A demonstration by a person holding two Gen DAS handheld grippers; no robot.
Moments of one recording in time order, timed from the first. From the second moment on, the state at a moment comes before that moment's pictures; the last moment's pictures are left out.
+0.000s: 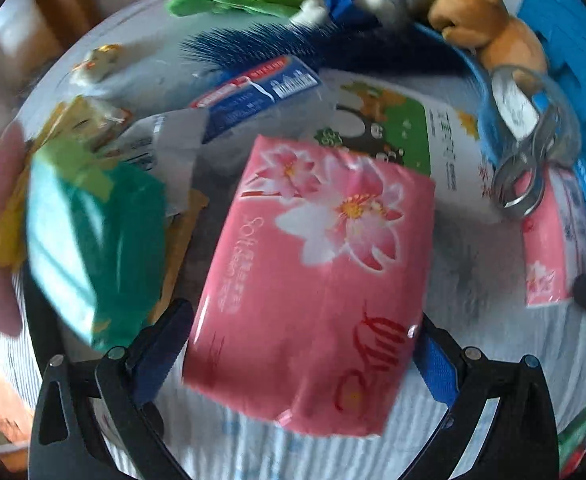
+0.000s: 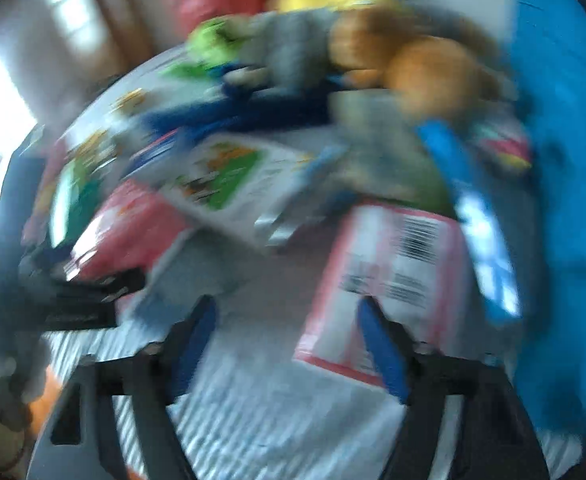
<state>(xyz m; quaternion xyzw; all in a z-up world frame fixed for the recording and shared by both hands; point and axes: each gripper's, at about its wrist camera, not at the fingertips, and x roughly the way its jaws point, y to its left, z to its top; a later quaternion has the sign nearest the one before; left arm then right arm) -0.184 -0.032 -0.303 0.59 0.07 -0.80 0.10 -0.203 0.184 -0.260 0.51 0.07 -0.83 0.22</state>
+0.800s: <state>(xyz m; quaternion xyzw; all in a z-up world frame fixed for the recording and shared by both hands) -0.181 -0.024 -0.273 0.57 0.06 -0.82 0.07 -0.234 0.216 -0.295 0.56 0.04 -0.82 0.12</state>
